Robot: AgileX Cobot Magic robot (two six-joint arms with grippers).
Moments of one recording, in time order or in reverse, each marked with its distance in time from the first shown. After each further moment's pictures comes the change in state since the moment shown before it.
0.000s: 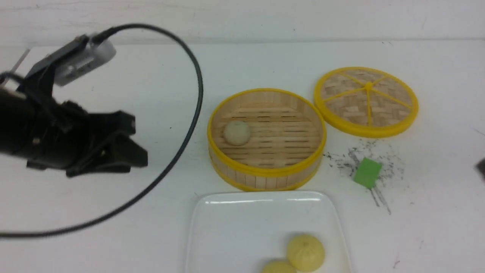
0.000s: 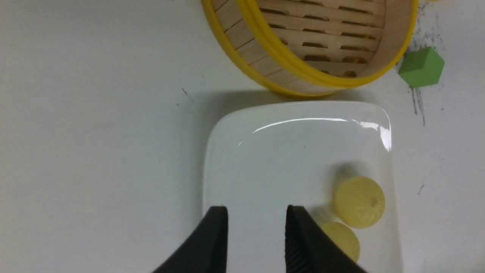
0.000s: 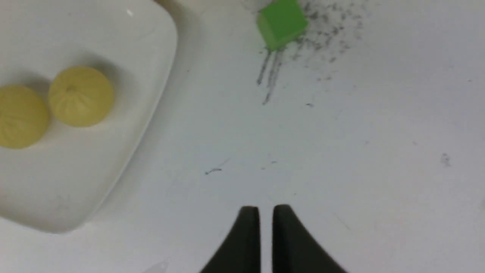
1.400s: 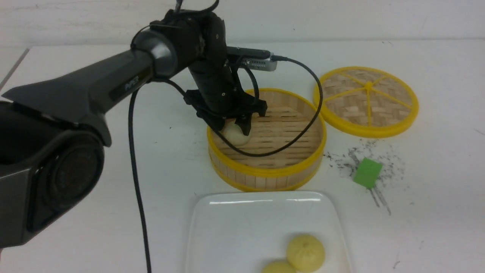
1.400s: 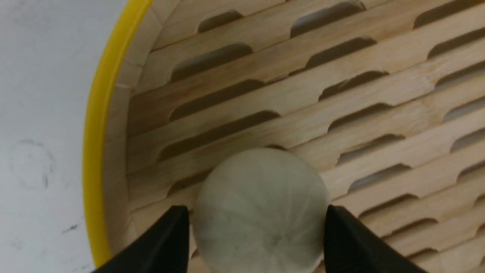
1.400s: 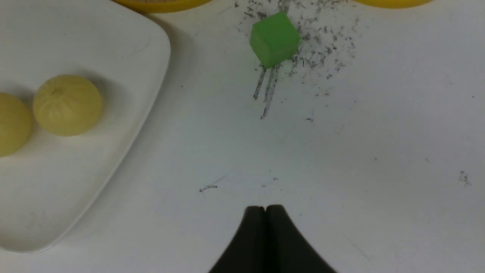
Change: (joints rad) right arm -0.015 -0.285 0.405 -0.004 -0.318 0.001; left arm -0.361 0.946 -0.946 0.495 0.035 -0.207
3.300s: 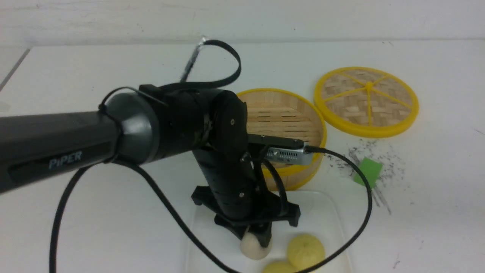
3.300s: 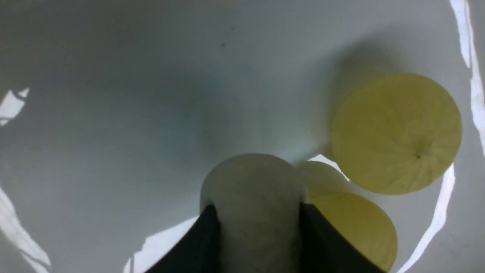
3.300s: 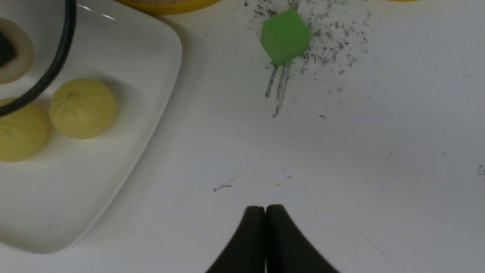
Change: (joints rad) right arm 0.000 0.000 0.001 0.027 0.000 0.022; left arm -0.270 -0.435 0.731 -0.151 -0.108 -0.138
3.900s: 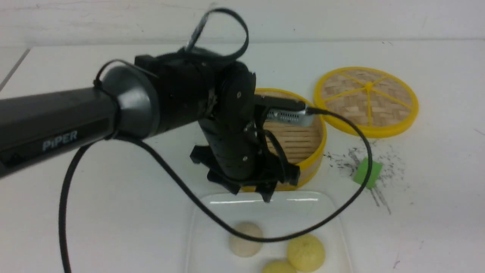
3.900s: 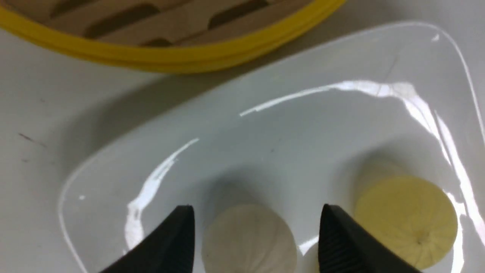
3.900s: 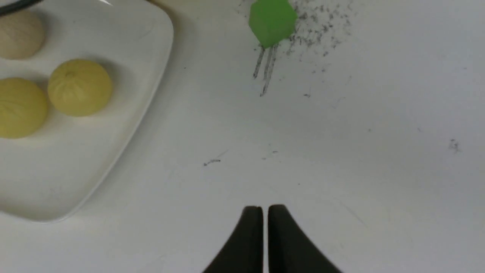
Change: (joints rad) right arm 0.000 -0.119 -0.052 -0.027 0.158 0.000; left arm -0.001 -0.007 -0.175 0.220 0.051 -0.130
